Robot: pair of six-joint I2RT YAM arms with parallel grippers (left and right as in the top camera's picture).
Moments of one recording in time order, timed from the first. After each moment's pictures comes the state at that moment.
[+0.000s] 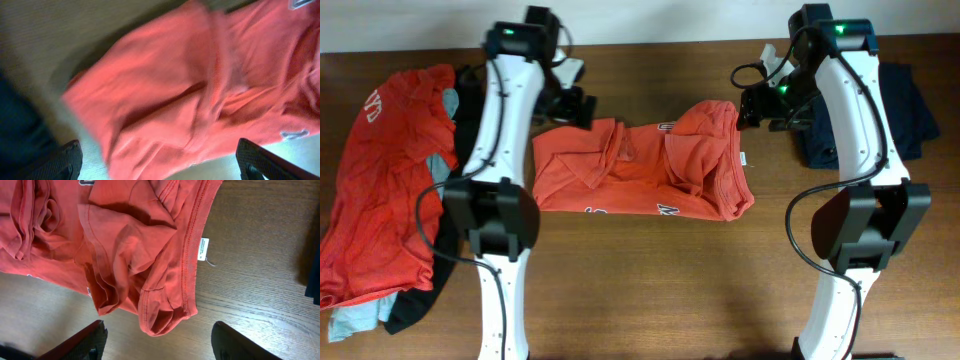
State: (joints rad) left arm -0.18 2.44 2.53 -1.54 0.11 0.11; right arm 0.01 2.19 2.24 -1.54 -0.30 -0.07
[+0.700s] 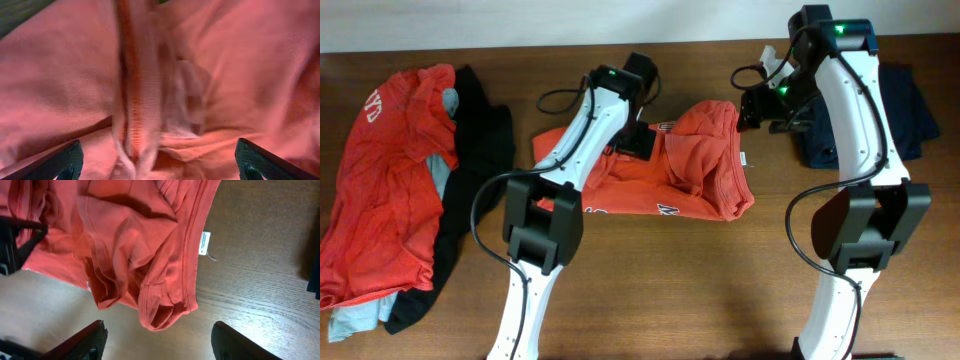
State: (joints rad) left arm -0.44 2.44 2.24 -1.29 -0.13 -0.17; right arm 0.01 2.19 2.24 -1.56 -0.30 -0.08
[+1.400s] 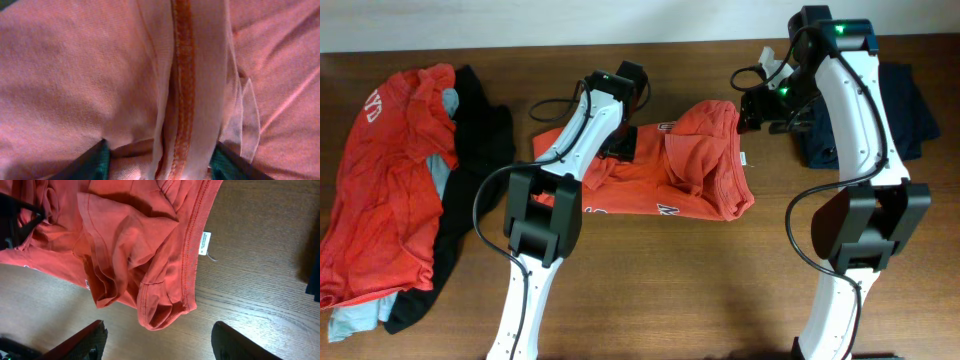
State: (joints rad) left arm -0.41 2.50 2.22 -1.27 -0.16 -0.23; right arm 0.01 2.19 2.24 -1.56 -0.30 -0.10
